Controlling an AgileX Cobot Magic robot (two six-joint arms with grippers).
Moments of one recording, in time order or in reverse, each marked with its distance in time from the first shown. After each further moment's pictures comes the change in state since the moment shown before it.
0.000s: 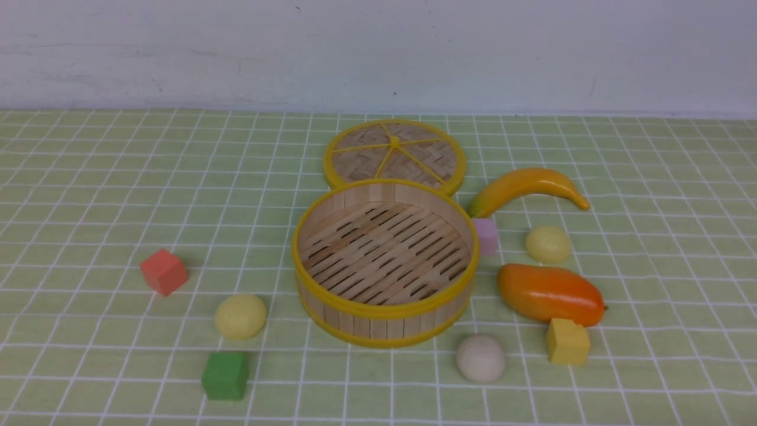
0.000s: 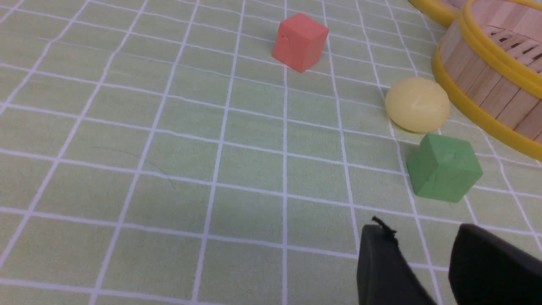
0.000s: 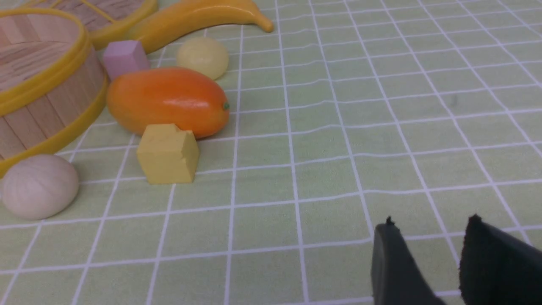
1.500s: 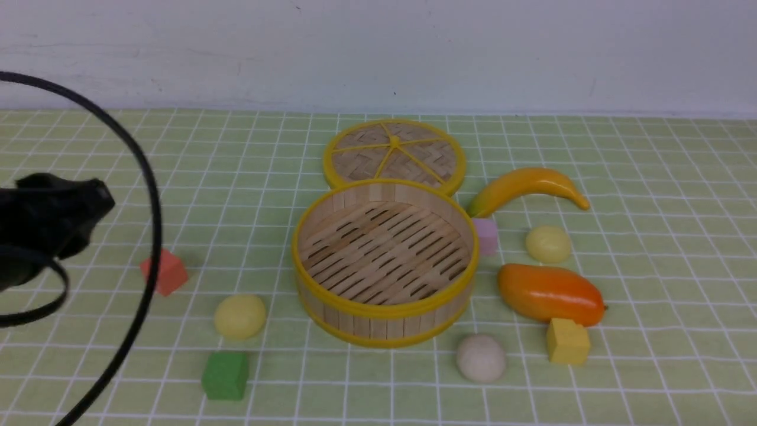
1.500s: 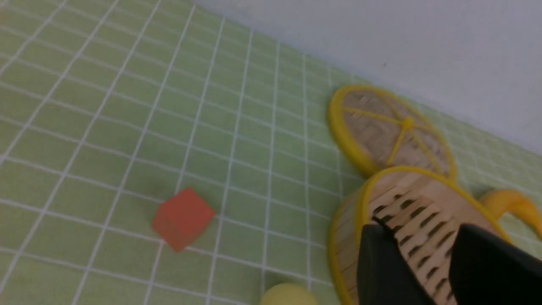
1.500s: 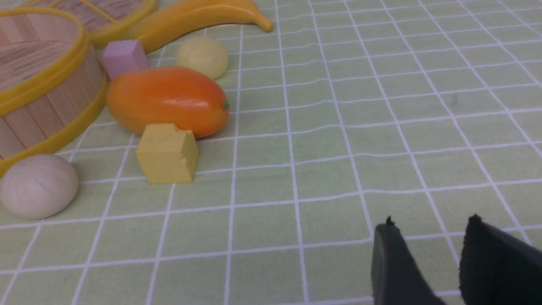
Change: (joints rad) right arm 0.000 0.000 0.000 0.000 0.000 0.000; left arm -0.001 1.024 -0.659 -0.253 -0.319 0.022
